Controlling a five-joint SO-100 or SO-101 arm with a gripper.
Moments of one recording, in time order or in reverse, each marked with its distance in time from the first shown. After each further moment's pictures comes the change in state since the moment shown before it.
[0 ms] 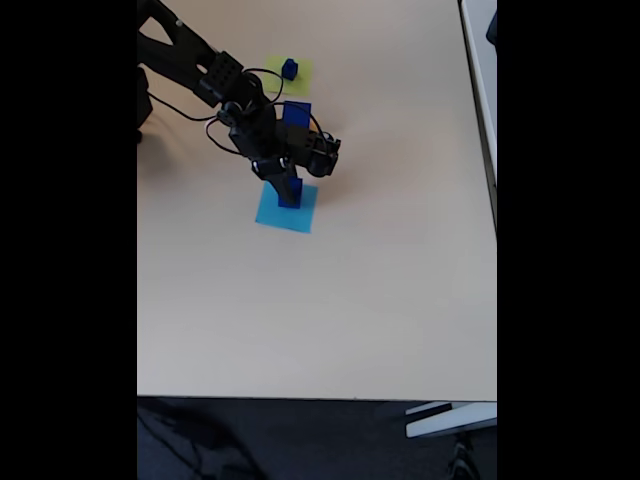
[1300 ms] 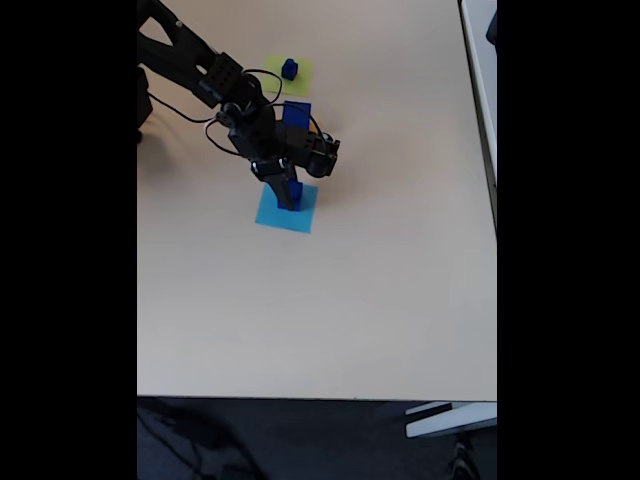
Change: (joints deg) arm -0.3 0.0 1.8 -1.7 0.4
